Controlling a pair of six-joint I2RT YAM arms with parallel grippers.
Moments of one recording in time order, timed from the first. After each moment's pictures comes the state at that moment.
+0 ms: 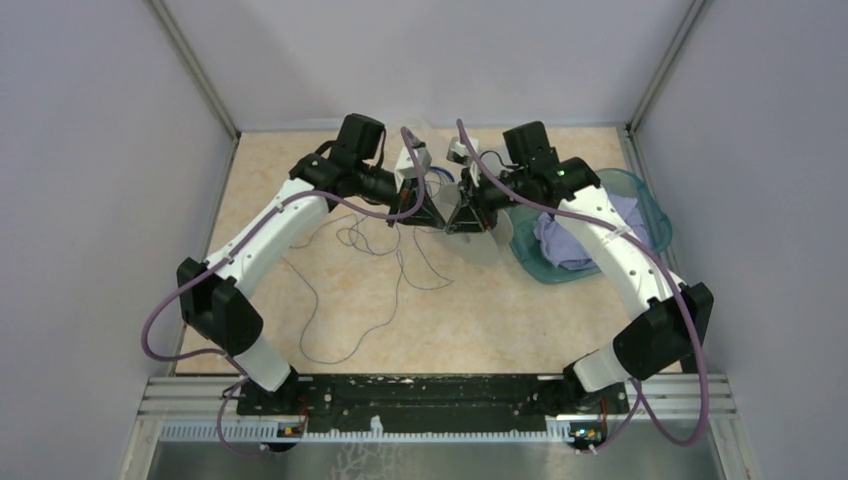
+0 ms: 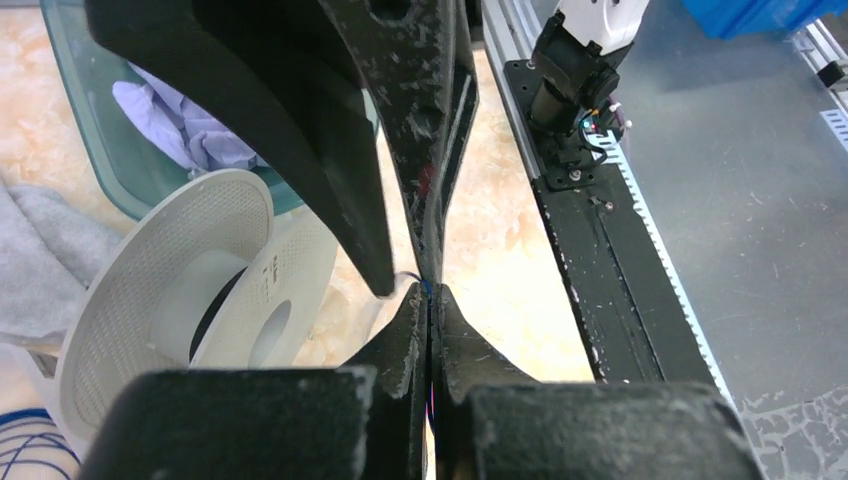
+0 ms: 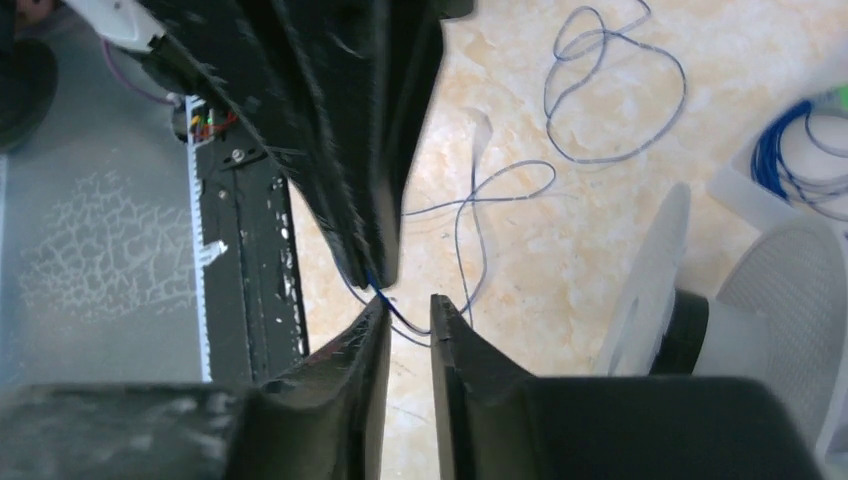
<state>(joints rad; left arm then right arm) -0.57 1.65 1.62 -0.71 1.15 0.61 0.46 1.47 1.51 -0.88 -0.90 -0.40</state>
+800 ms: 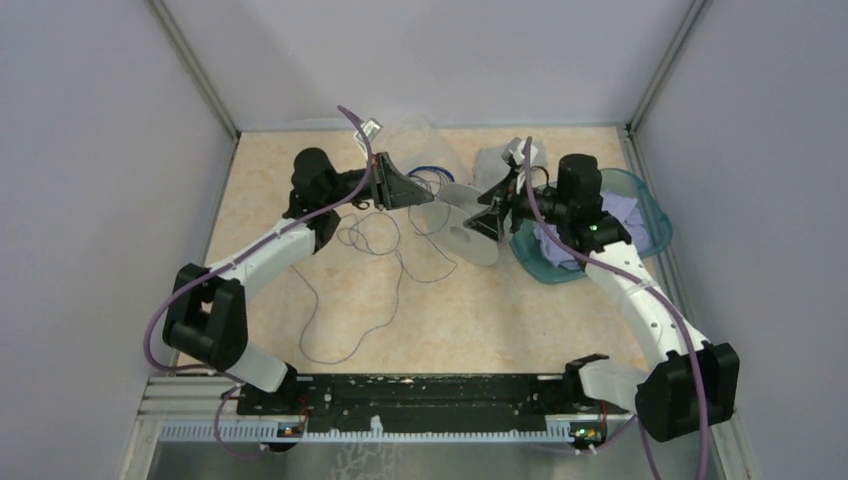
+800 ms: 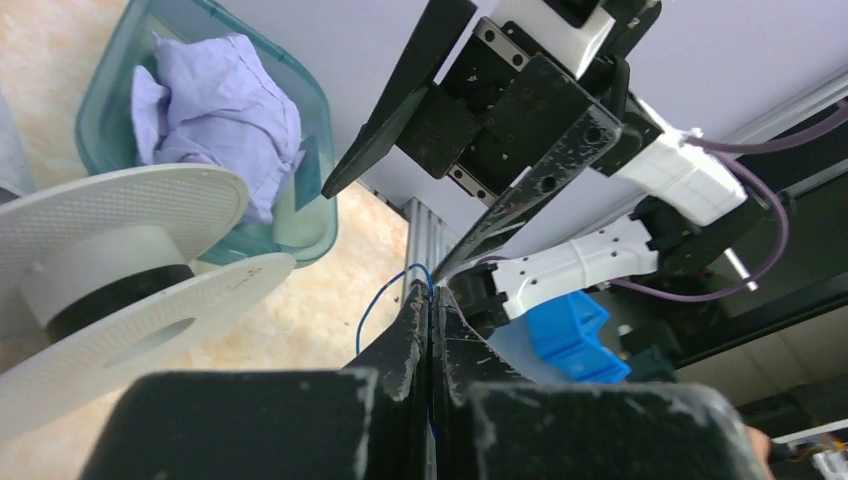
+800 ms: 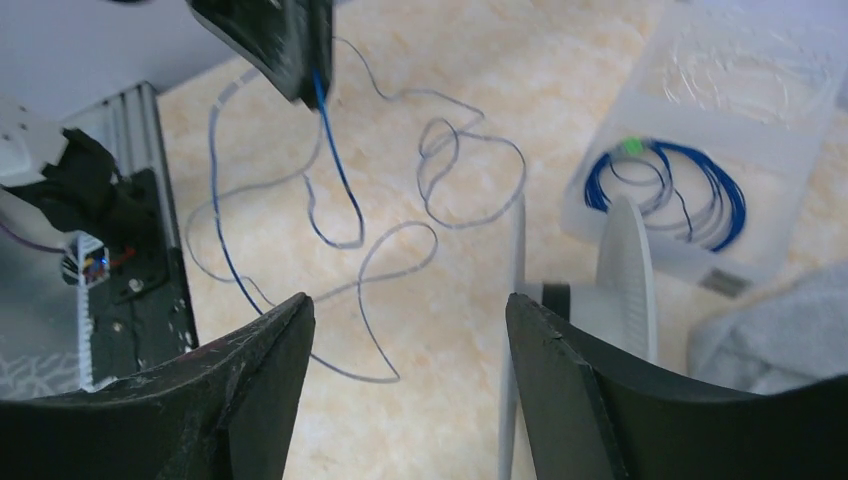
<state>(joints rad) -0.43 1.52 1.05 0.67 1.01 -0.91 0.27 1.15 1.00 -0.22 -0.85 -0.12</state>
